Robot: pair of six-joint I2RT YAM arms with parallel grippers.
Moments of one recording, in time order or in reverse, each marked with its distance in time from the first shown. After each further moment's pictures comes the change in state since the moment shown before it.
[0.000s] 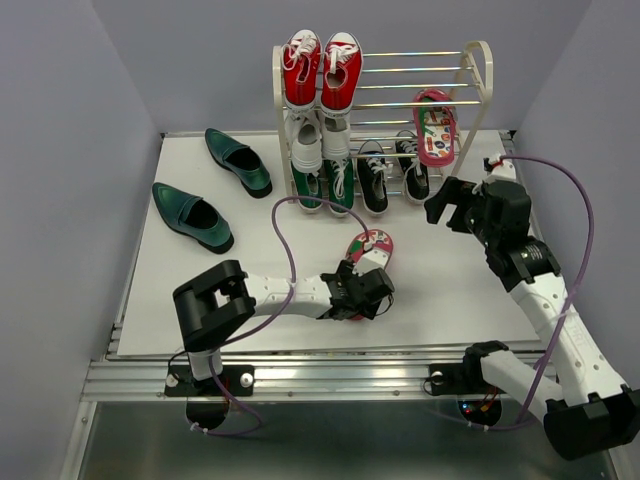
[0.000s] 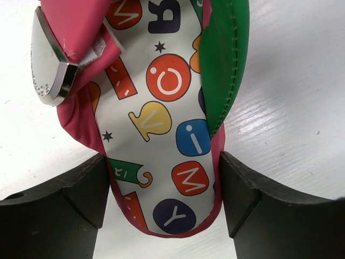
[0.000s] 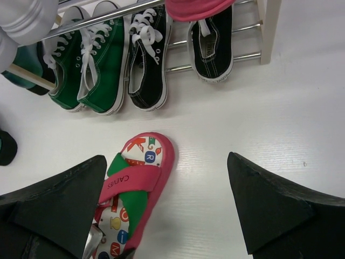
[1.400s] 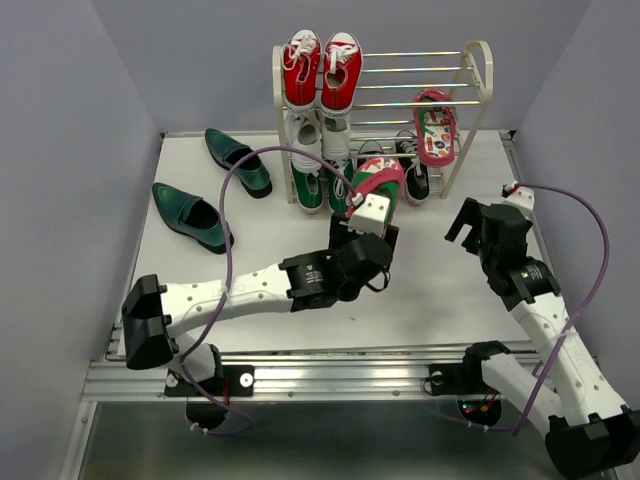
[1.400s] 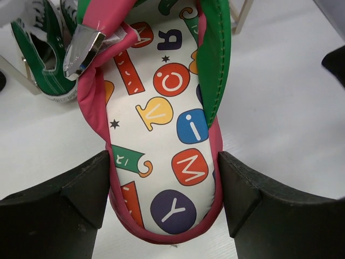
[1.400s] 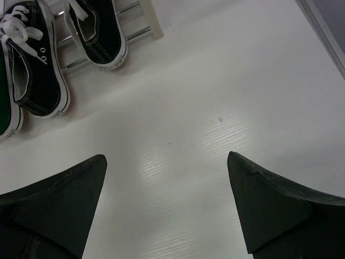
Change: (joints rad) left arm -0.058 -0.317 0.199 -0.028 -0.358 0.134; right arm 0.000 -0.121 -0.137 -0.119 0.364 0.058
